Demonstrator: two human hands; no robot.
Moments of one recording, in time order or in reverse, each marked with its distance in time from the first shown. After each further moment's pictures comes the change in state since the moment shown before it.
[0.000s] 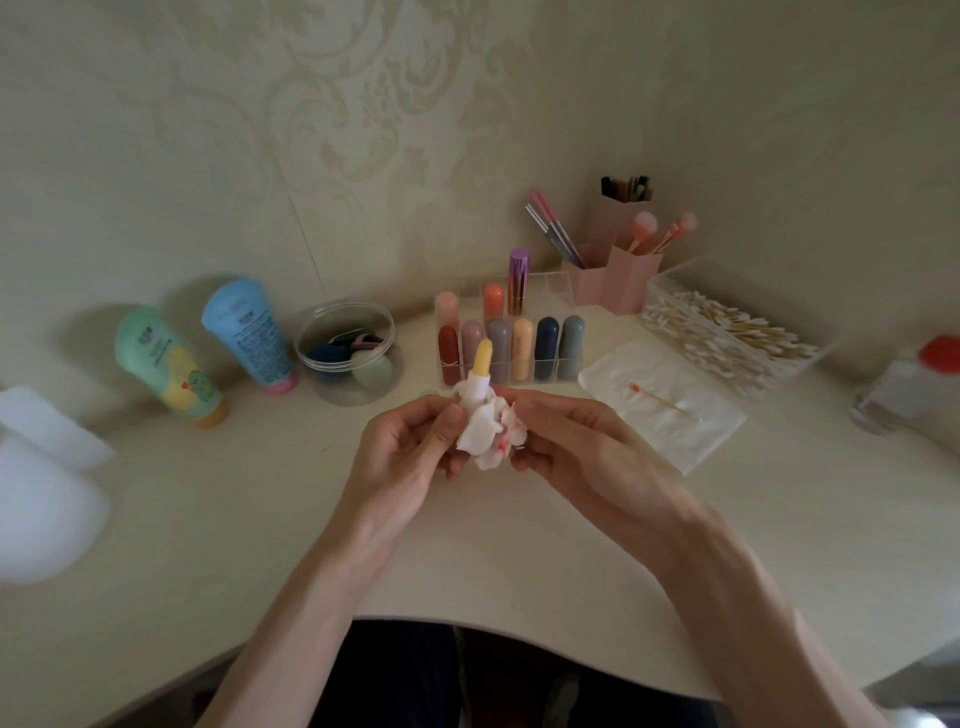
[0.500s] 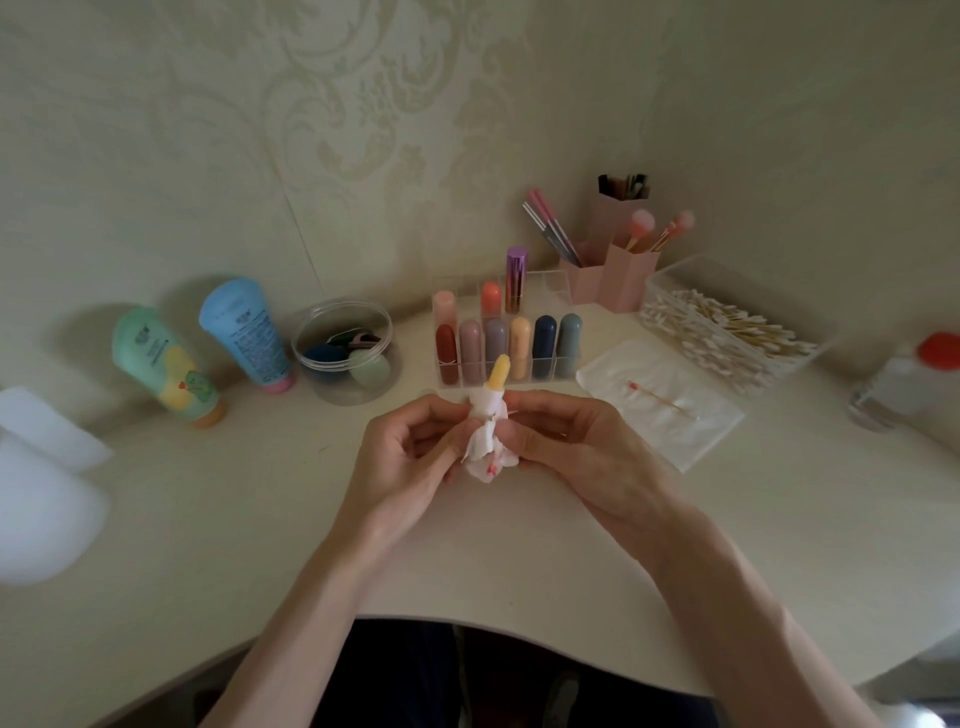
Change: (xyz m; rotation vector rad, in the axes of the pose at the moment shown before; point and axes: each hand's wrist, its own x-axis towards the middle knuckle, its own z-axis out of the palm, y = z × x) left_hand 0.000 -0.004 0.004 0.036 -0.030 0.053; right_hand 0.001 0.008 0.000 -0.108 0.146 -0.006
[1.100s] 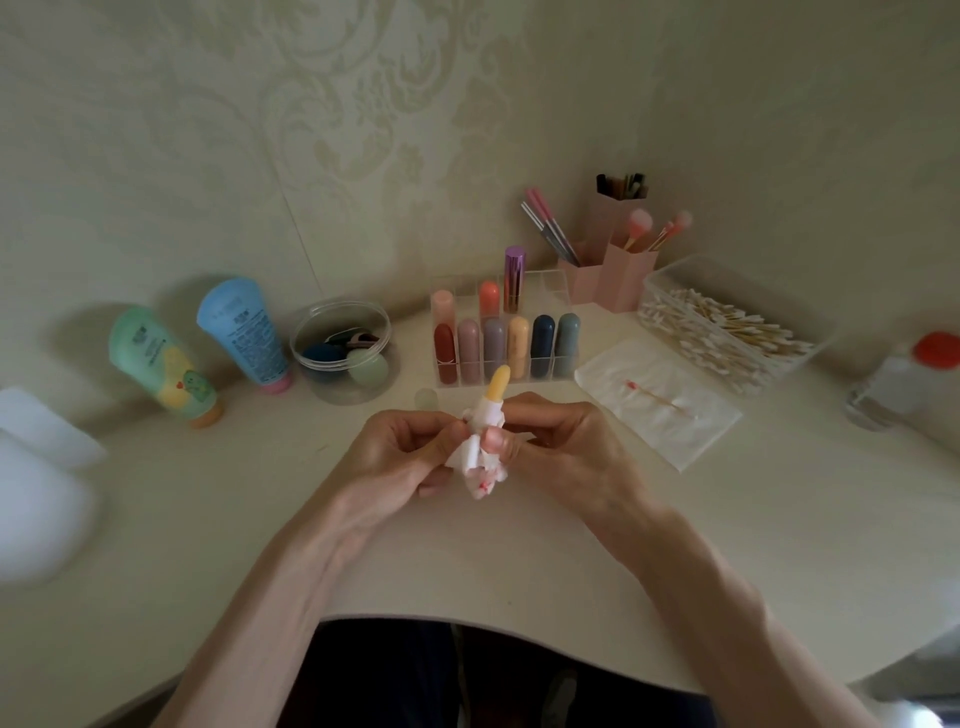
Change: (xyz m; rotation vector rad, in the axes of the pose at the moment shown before) left_hand 0.007 0.010 -0.019 0.032 -0.130 -0.275; right_hand 0.003 0.006 0.009 -0.123 0.003 -0.107
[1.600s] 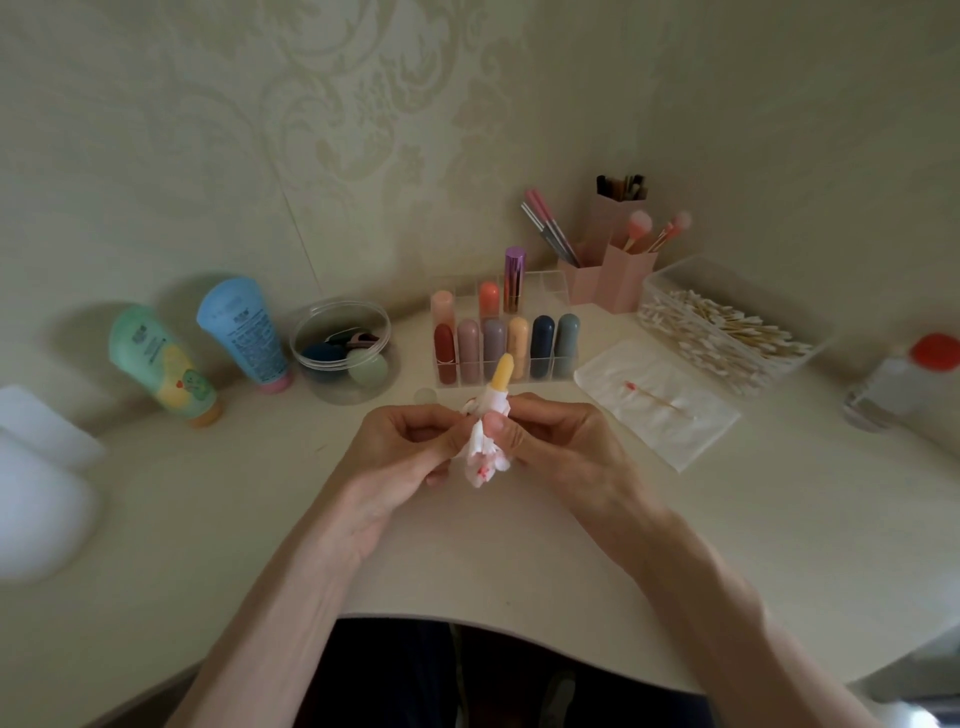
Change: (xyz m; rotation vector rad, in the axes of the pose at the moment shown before) left_hand 0.001 0.003 0.007 -0.031 0.101 -0.031; right_hand -0.001 -0.004 0.003 0.069 0.001 0.020
